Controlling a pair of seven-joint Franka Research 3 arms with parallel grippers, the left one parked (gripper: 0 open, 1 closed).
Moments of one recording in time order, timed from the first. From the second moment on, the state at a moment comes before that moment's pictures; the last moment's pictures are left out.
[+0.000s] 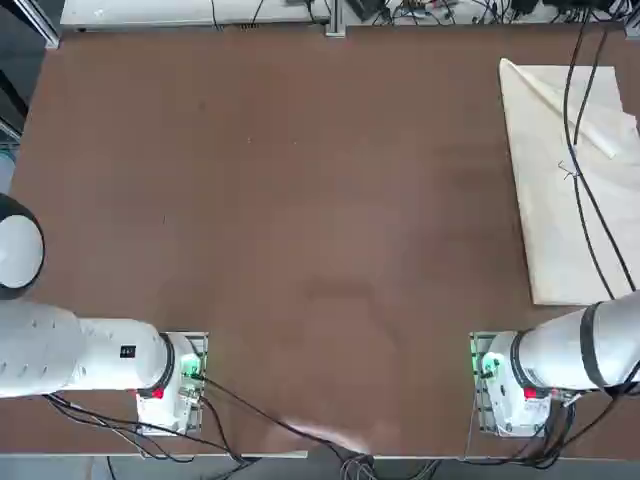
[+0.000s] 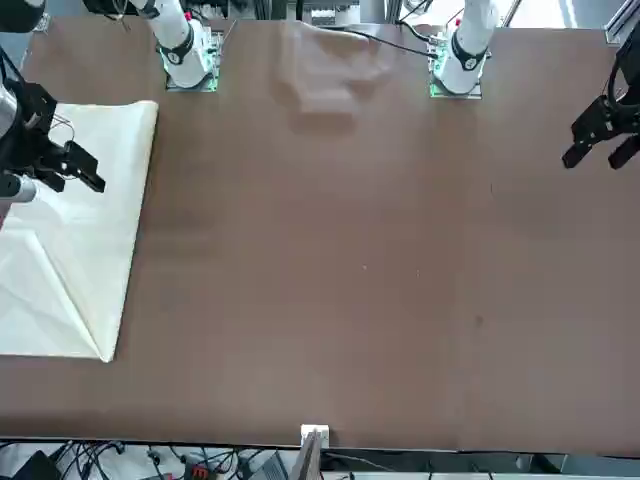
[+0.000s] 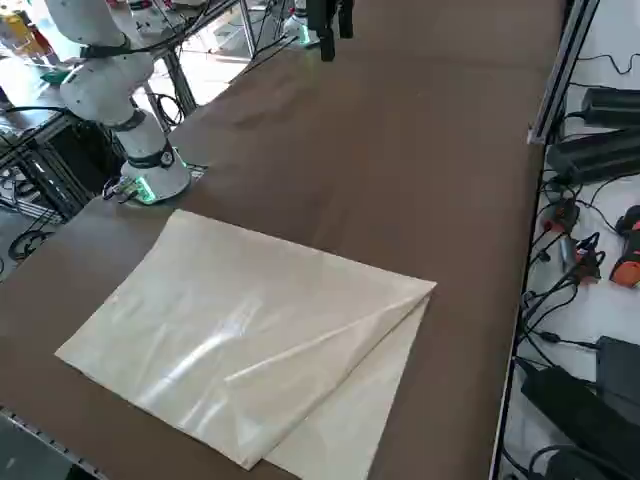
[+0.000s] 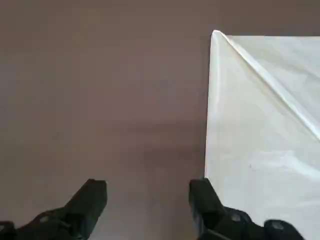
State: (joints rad) arm 0.06 0.10 0.00 -1.48 0.00 1.59 0.08
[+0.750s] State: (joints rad) arm 0.05 0.11 0.00 -1.49 0.00 1.58 0.05
